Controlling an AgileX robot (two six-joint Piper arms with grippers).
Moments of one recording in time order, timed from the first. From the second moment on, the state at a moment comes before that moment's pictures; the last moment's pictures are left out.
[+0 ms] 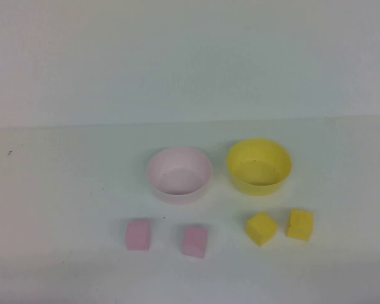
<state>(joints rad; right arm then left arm) -0.03 -0.01 0.03 0.06 0.37 -0.03 0.11 -0.03 0.04 -0.06 0.29 0.03</state>
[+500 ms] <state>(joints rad) -0.03 -0.01 0.03 0.06 0.37 -0.03 0.11 -0.03 0.04 -0.05 0.25 0.02</state>
